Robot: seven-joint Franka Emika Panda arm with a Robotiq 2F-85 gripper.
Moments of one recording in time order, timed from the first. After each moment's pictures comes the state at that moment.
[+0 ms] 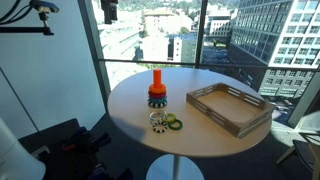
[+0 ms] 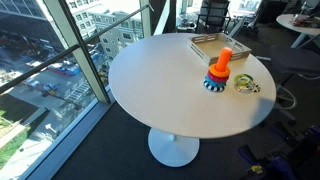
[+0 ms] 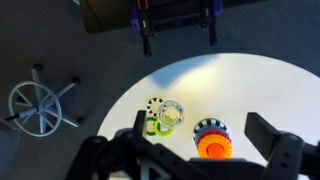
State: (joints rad) arm -0.06 -0.50 0.09 -2.17 -0.06 1.53 0.23
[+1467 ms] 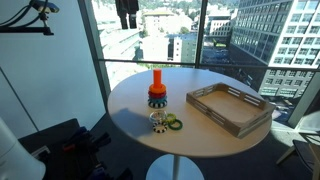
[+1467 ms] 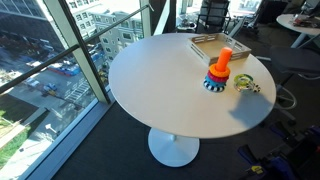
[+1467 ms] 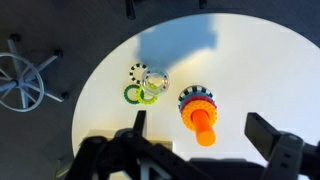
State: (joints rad) arm -0.04 -0.41 0.09 -2.17 -0.04 1.75 0.23
